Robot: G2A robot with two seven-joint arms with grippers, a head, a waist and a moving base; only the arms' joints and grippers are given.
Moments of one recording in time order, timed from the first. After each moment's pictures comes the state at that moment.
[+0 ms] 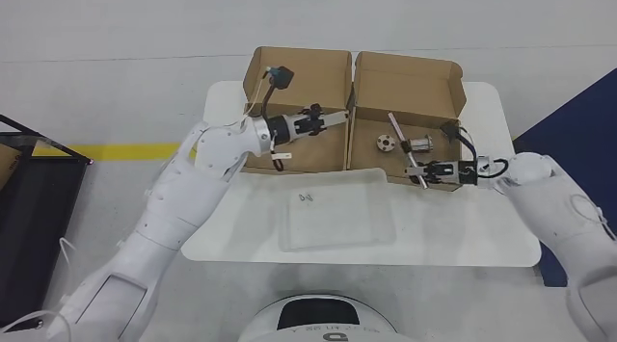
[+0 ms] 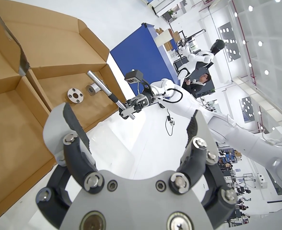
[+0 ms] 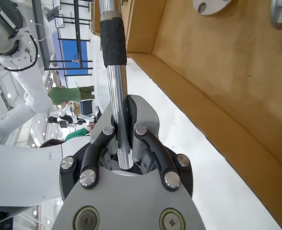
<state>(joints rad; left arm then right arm) 0.99 -1.26 -0.99 -1.40 0.06 -0.30 -0.70 -0.88 -0.84 0.79 -0.77 0.47 -0.60 1.22</state>
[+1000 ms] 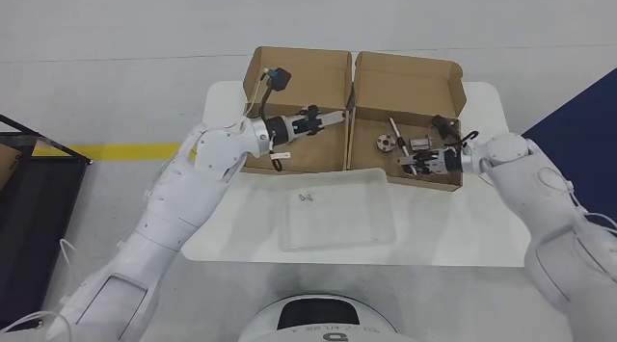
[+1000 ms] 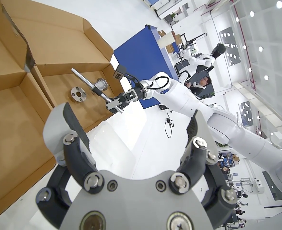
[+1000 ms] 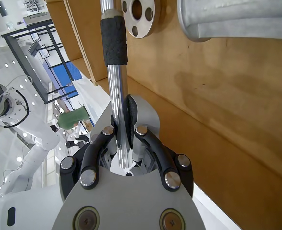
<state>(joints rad) 0.99 -1.26 -1.00 -1.38 0.05 -0.29 -0.70 -0.68 -1.04 0.66 -0.40 0.43 -0.40 1.22</state>
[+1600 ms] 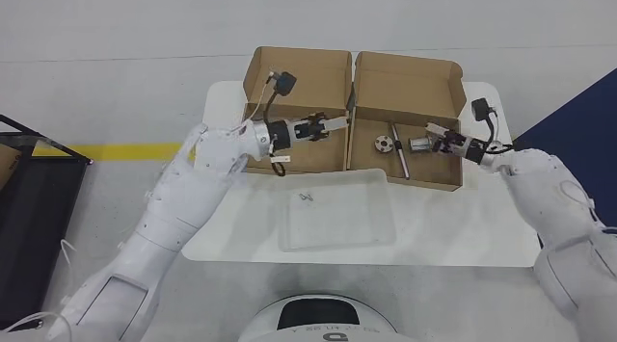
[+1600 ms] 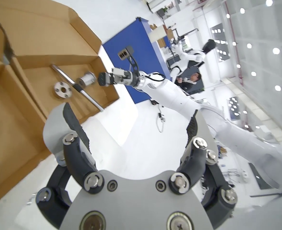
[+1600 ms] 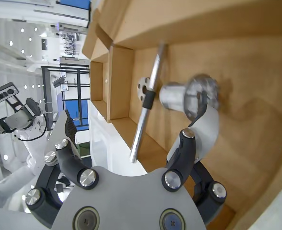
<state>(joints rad) 0.99 -1.27 -1.00 -1.39 -0.17 -0.27 -0.87 -0.75 -0.98 0.80 -0.40 0.45 -0.83 0.88</state>
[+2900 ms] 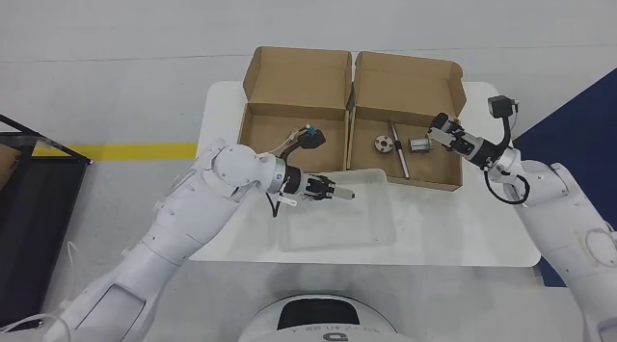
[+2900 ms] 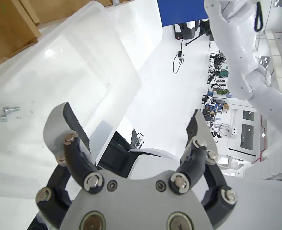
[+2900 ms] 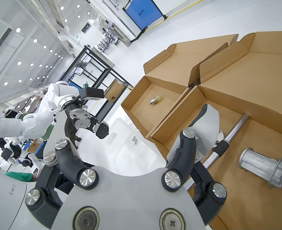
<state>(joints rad) 1.03 -1.24 -0.88 -1.46 0.10 -0.07 -1.15 -1.23 -0.79 1.22 -1.22 0.11 -0.89 0.52</state>
